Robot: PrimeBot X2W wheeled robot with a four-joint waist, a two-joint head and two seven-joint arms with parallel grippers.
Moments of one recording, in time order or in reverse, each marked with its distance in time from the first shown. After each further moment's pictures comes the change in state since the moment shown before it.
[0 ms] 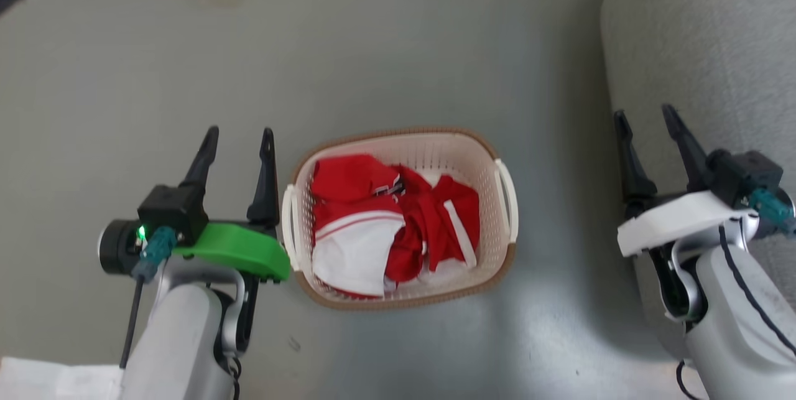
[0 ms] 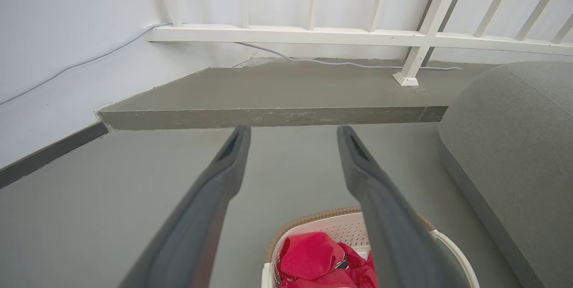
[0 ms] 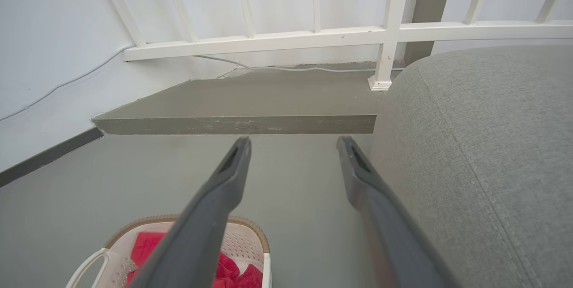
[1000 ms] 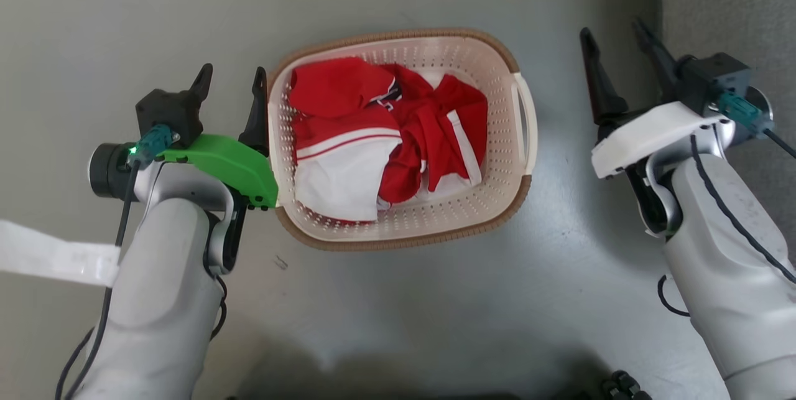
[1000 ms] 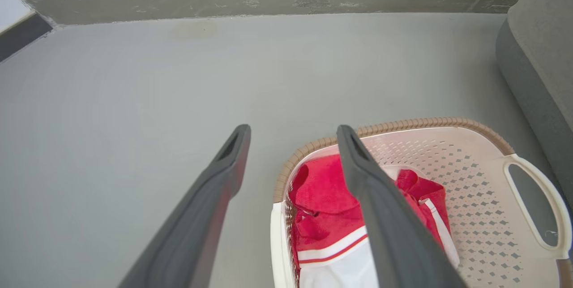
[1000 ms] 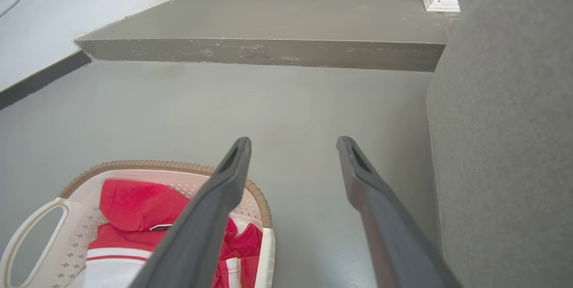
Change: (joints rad) left arm -0.292 -0.013 -0.011 0.298 -0.018 -0.063 0.085; right arm -0.313 0.024 0.073 0.223 -0.052 0.062 0.002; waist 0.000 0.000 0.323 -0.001
